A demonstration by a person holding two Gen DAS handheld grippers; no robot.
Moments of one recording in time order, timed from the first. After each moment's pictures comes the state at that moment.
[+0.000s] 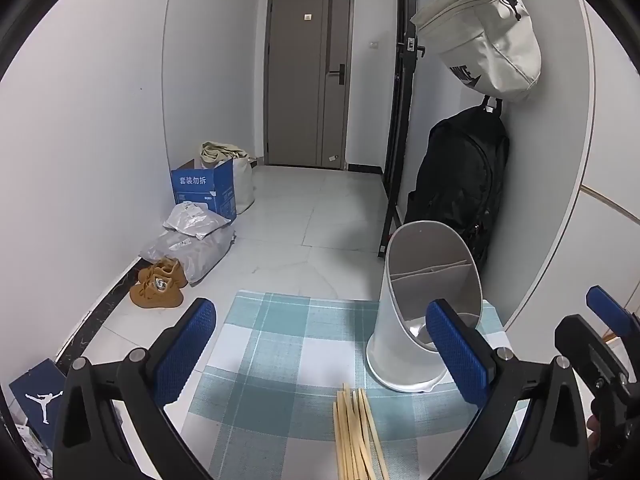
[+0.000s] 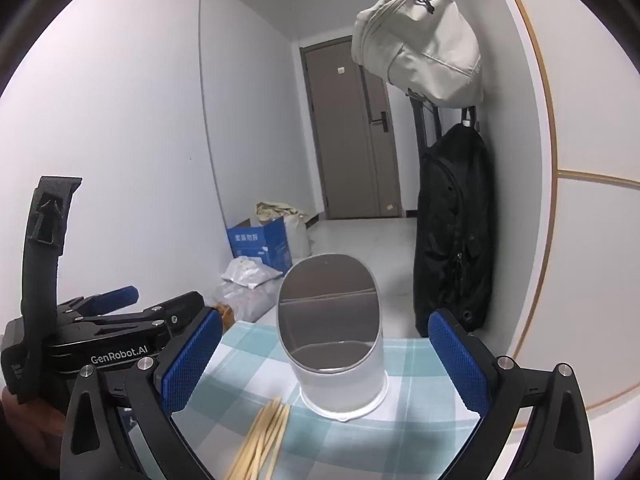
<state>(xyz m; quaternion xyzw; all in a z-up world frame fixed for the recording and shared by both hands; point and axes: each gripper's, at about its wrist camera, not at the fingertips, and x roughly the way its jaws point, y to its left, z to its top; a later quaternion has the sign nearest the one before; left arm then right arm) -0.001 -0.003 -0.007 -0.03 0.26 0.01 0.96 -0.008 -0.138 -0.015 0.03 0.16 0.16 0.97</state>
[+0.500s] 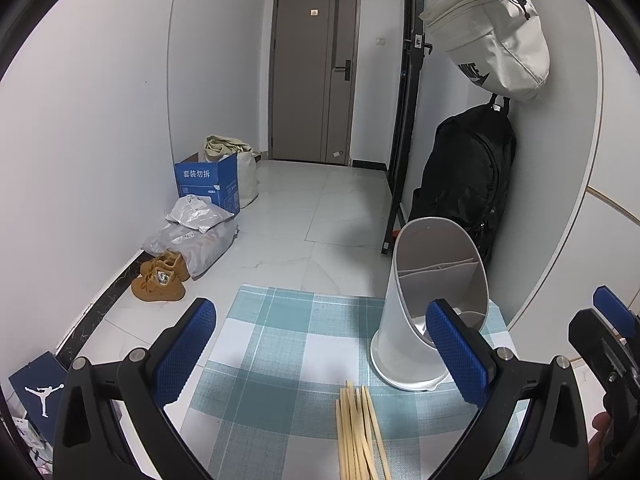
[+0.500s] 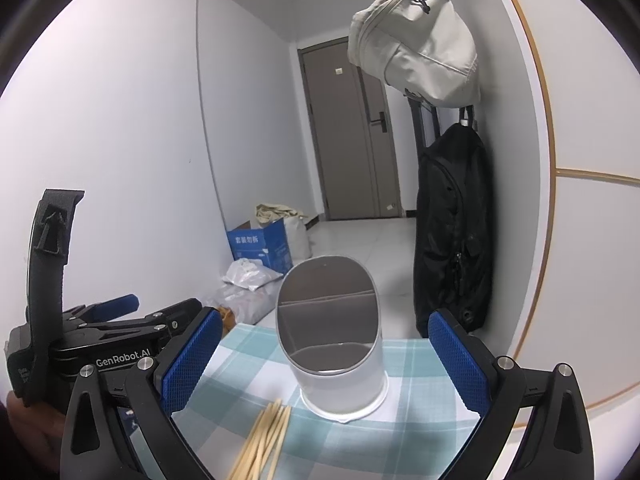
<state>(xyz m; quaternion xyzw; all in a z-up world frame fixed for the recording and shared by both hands) 0.002 0.000 -0.009 -0.04 0.27 0.02 0.96 -0.009 -0.137 -0.013 0.04 0.16 0.16 0.97</state>
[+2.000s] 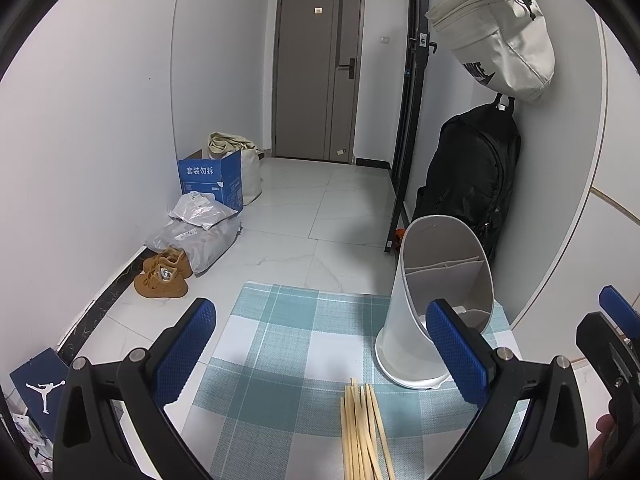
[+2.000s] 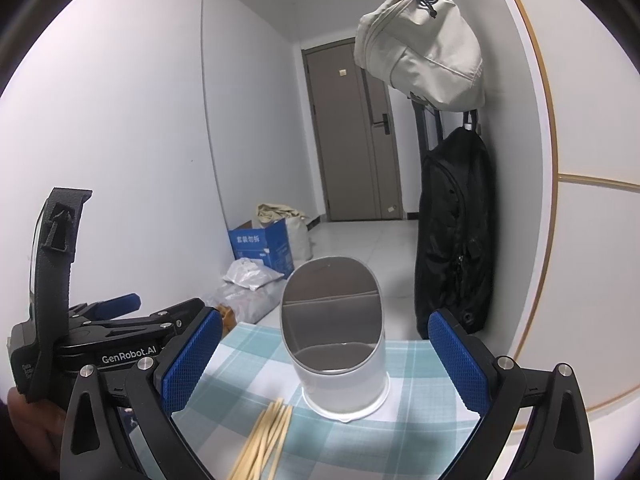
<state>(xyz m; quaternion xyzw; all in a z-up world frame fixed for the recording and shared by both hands) 0.005 0.000 -0.011 -0.04 0.28 0.03 0.96 -0.012 -0.134 -0.012 0.03 0.15 0.16 0.98</state>
